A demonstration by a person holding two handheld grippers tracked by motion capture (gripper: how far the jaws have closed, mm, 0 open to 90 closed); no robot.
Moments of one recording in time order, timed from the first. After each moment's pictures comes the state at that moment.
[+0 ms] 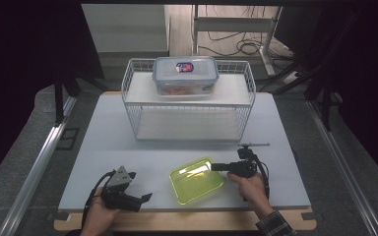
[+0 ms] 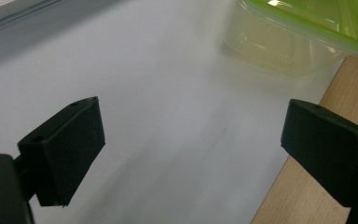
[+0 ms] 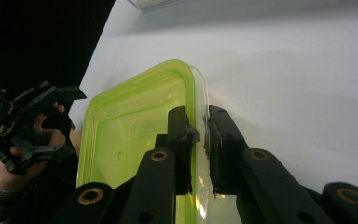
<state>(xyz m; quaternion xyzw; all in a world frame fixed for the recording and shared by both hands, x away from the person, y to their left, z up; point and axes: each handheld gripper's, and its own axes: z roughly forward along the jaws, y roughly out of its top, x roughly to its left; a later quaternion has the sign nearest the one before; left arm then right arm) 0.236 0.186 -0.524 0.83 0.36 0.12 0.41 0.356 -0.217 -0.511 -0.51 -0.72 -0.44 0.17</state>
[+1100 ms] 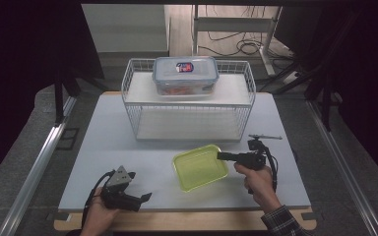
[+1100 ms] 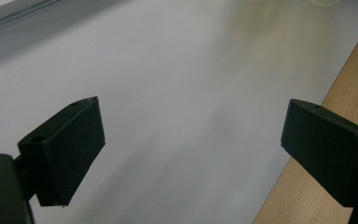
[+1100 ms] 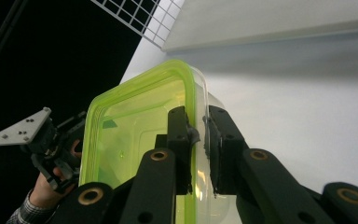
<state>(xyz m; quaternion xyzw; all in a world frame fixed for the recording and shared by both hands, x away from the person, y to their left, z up) 0.236 0.187 -0.525 0.83 0.37 0.12 0.41 0.361 -0.232 -0.474 -0.50 -0.69 -0.50 0.15</state>
